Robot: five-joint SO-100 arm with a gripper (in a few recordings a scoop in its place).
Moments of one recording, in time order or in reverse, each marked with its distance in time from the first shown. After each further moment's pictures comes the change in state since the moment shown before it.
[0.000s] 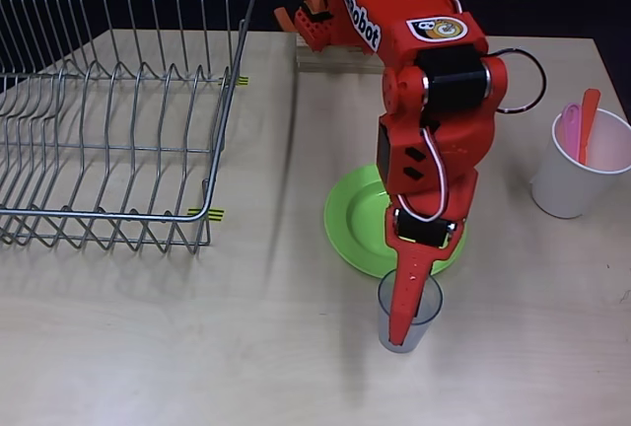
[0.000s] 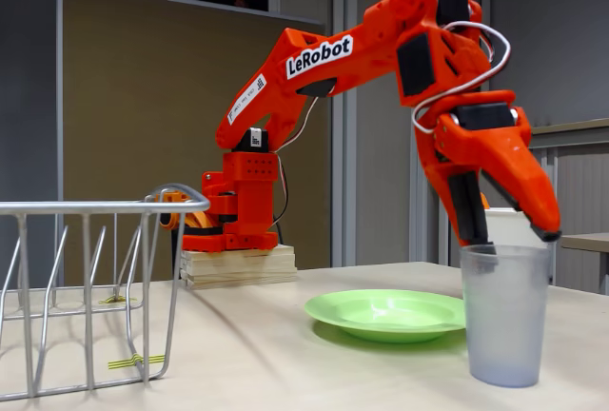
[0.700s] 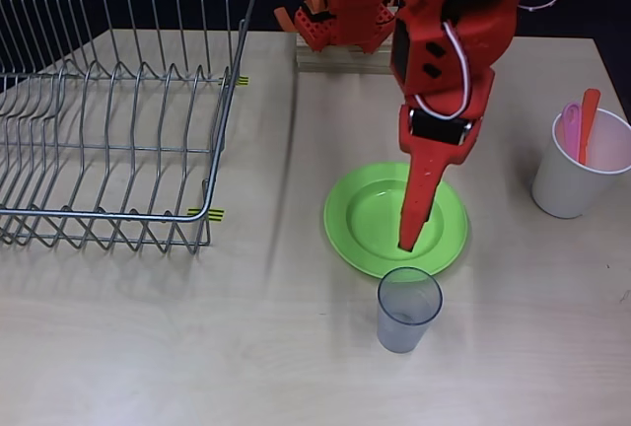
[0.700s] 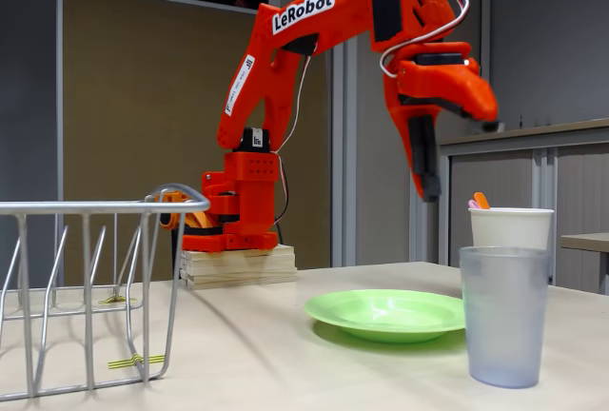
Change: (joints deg) arm -4.2 29.2 29.1 8.0 2.4
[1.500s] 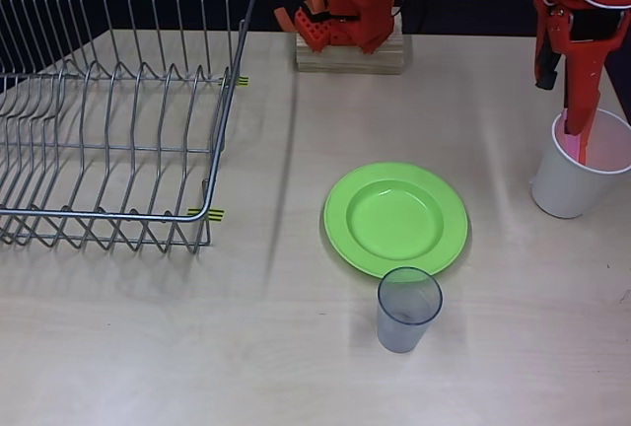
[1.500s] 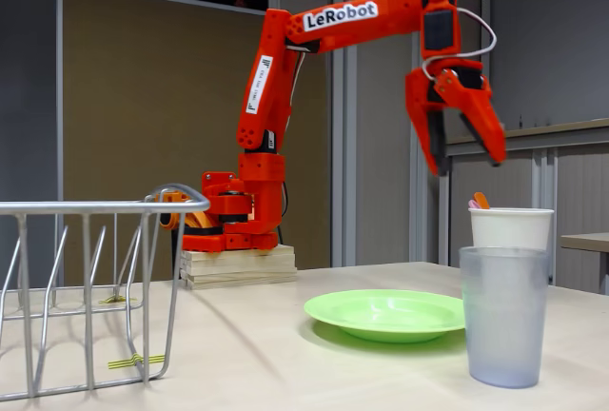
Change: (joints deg) arm -30.9 11.3 10.8 3.0 6.7
